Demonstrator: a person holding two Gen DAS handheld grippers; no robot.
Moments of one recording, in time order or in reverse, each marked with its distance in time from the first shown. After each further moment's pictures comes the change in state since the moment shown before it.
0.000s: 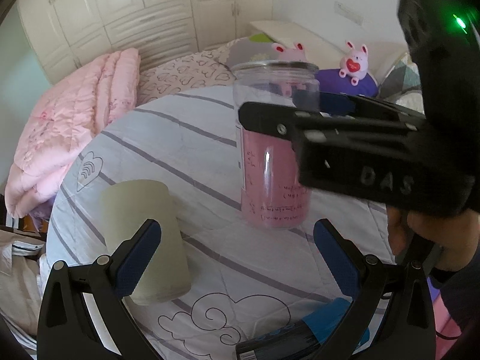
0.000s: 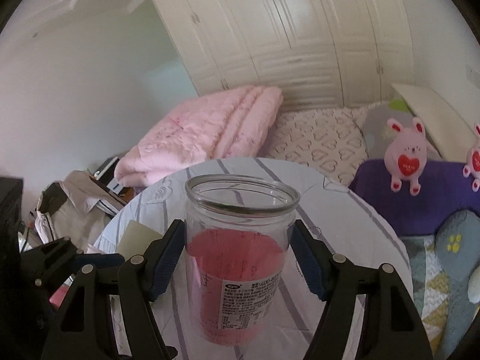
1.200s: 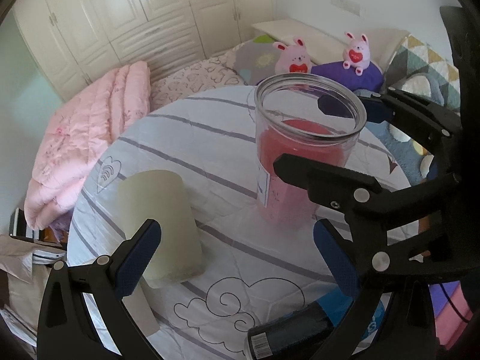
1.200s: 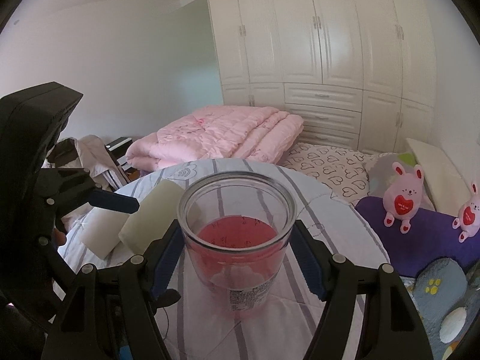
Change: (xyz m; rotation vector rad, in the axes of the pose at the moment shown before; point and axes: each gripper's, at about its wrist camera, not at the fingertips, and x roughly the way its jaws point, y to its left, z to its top) left arm -0.012 -0.010 -0.018 0.073 -0.030 0.101; right arm -0.043 0.037 -0.044 -0.267 -0.084 0.003
